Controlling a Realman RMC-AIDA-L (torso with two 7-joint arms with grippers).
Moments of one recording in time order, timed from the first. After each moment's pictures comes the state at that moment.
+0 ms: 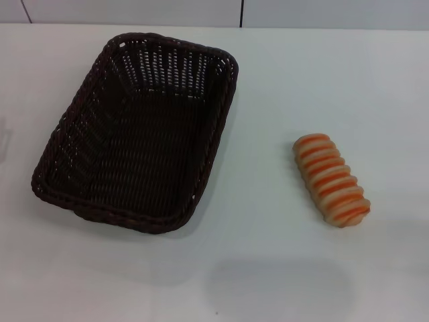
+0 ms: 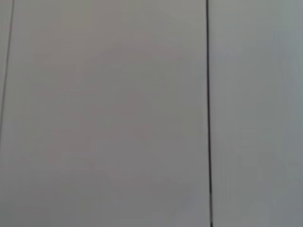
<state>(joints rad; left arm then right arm) -0.16 -2.06 -1.35 -0.28 2.62 1.30 -0.11 0.05 2.09 0.41 0.31 -1.63 -1.84 0.12</state>
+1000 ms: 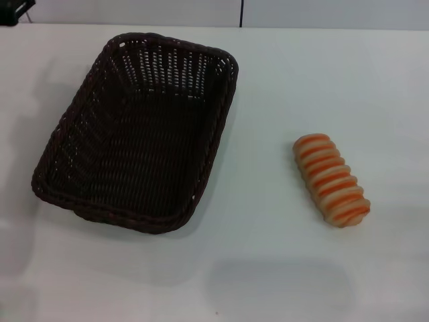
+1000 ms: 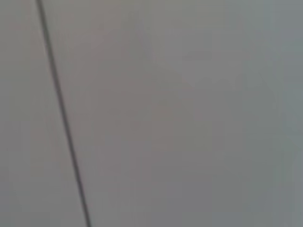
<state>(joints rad) 0.03 -1.97 -1.45 -1.63 2.85 -0.15 0.14 0.09 2.08 0.39 0.33 -1.63 -1.72 0.14</state>
